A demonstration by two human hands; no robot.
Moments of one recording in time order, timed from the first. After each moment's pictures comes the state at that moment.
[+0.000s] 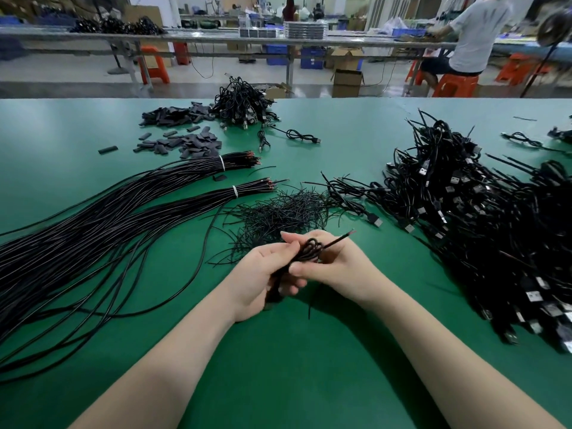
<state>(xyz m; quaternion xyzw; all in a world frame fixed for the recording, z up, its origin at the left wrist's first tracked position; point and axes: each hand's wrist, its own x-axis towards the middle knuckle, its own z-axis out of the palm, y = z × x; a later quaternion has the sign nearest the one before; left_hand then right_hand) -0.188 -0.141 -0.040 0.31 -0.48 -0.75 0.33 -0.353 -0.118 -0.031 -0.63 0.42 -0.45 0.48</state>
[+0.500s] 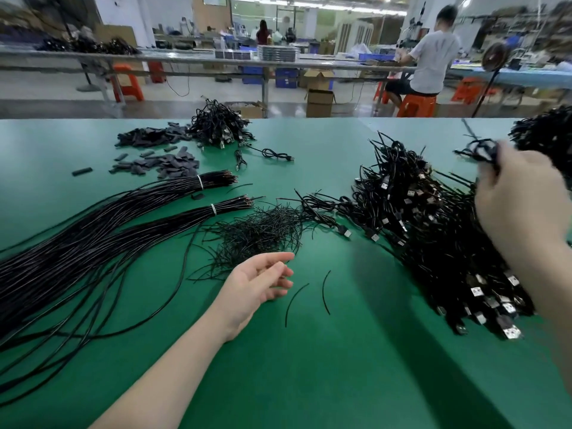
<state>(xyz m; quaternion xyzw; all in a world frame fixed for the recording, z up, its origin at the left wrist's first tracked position) -0.197 -0.130 -0.046 0.34 -0.52 -0.67 0.41 -0.542 -0.084 0.076 -0.46 0.79 -0.30 -0.28</state>
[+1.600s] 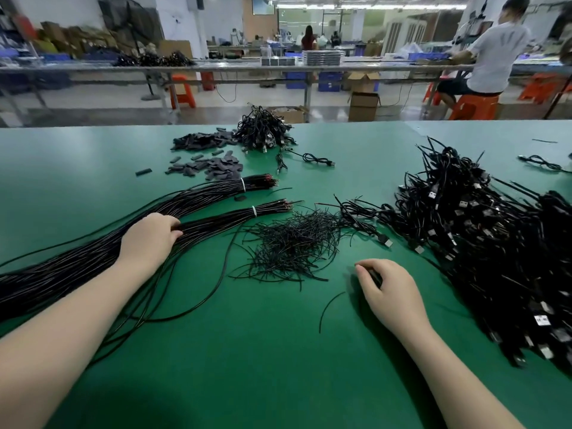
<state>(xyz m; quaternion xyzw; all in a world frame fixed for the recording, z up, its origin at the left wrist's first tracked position) -0.010 -0.245 -0.026 0.70 -0.70 0.07 0.16 -0.398 -0.109 -0.062 -0.62 0.69 -0.36 0.08</state>
